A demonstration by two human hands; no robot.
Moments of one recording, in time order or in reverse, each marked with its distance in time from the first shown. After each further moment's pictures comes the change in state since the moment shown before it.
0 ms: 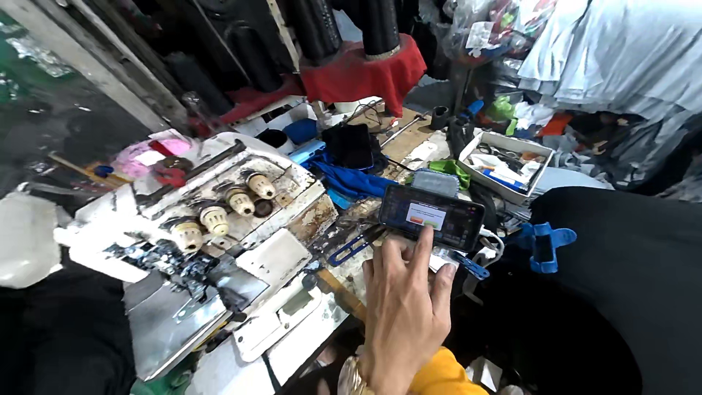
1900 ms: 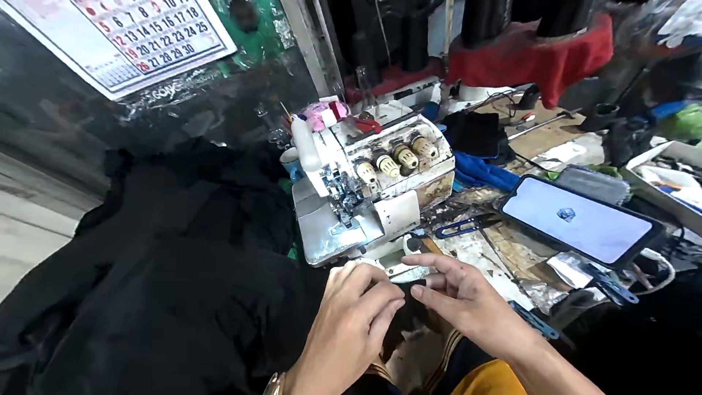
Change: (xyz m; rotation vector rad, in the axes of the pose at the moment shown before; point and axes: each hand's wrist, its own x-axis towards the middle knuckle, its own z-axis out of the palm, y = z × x) left_hand -0.124 -0.116 -0.141 0.082 0.088 0.012; right_hand 0.023 -0.081 -0.072 0.450 0.397 -0.275
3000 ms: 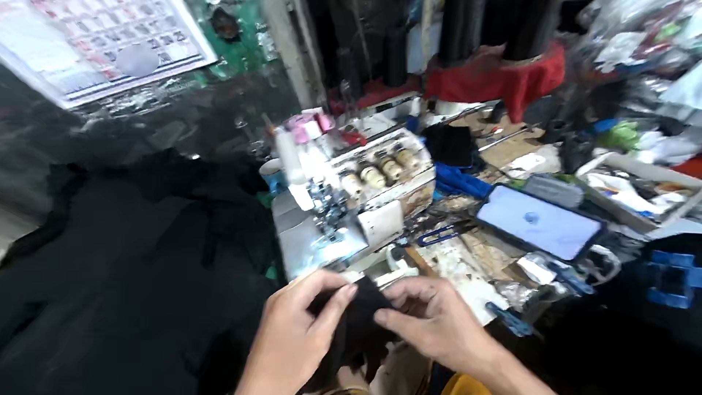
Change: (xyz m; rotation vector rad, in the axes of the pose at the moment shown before) left_hand 0.007 -0.024 -0.031 -0.277 0.083 -0.233; right_hand 0.000 -0.005 0.029 -0.211 0.088 -0.146
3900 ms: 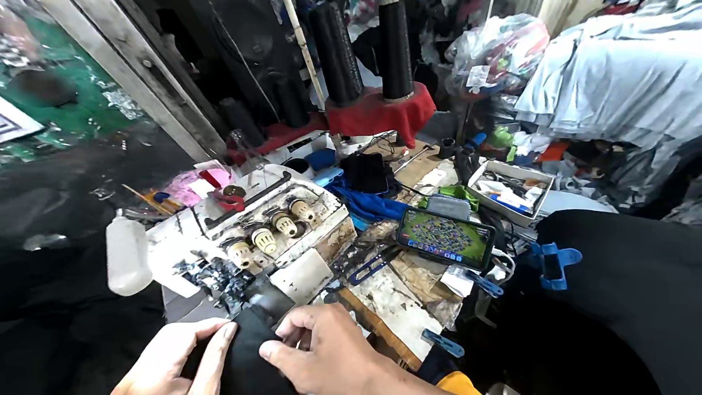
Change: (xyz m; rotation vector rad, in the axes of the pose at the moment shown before) left_hand 0.052 -0.028 -0.013 0.387 0.043 0.179; right_hand 0.058 -0.003 0.015 -0.070 0.033 0.002
